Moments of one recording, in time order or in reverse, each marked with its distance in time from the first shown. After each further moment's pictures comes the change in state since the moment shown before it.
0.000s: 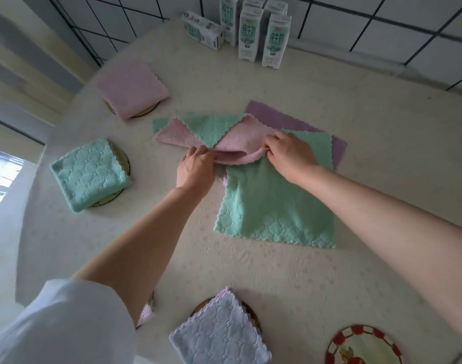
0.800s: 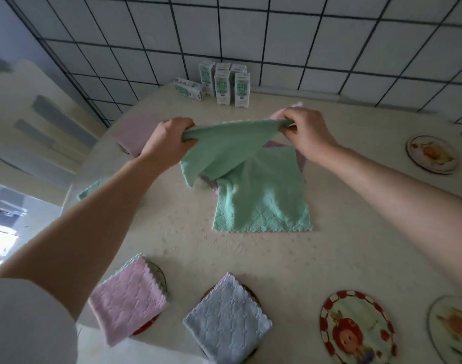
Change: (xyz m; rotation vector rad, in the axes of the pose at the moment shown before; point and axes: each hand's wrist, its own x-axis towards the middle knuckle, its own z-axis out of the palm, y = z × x) left_hand -0.017 0.039 -0.179 -0.097 0.146 0.346; right_hand -0.083 0.011 -0.139 0.442 0.449 0.041
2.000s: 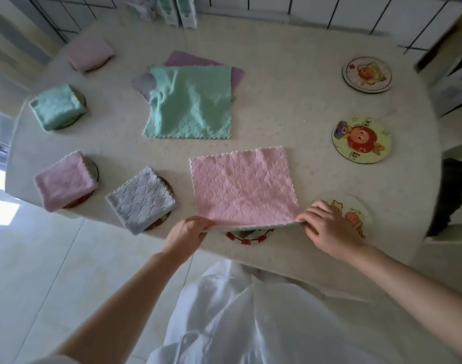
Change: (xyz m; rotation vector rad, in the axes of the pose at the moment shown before) left_hand -0.352 0.271 0.220 -0.110 -0.303 -0.106; right_hand -0.471 0.169 -0.114 -0.207 -0.343 -0.186
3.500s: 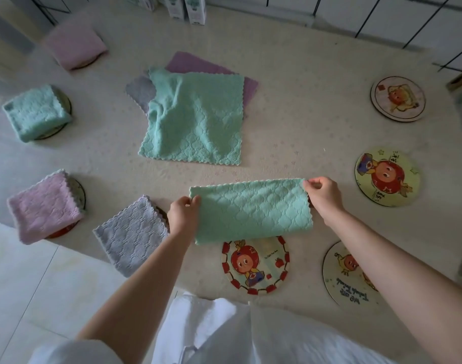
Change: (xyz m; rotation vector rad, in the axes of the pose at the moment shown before) left_hand 0.141 -0.031 -0.028 -0.561 0.225 -1.032; right_hand 0.189 0.056 0.020 0.522 0.085 1.108
